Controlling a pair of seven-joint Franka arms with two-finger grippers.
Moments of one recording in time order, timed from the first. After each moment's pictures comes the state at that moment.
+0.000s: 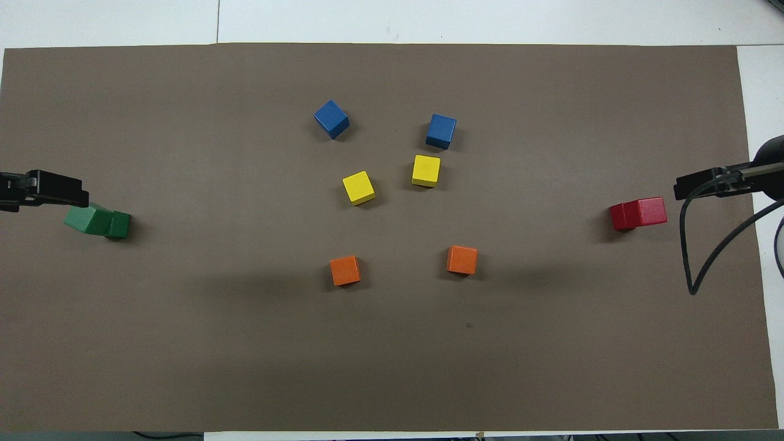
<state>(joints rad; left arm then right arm) 0.02 -0.06 -0.03 -1.70 -0.01 1.65 0.01 -0.11 -0.05 0.08 -1.74 -0.03 1.71 -0.11</state>
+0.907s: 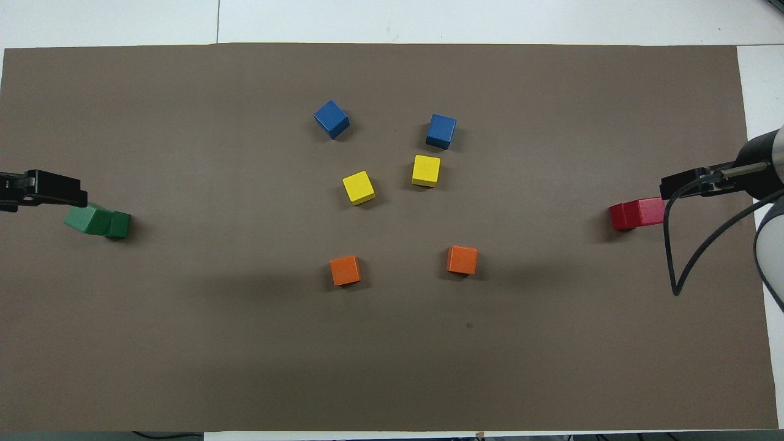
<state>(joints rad) 0.02 -0.06 -0.02 -1.70 -0.01 1.65 0.01 -0.02 -0.05 0.00 -1.73 -0.03 1.71 -0.09</state>
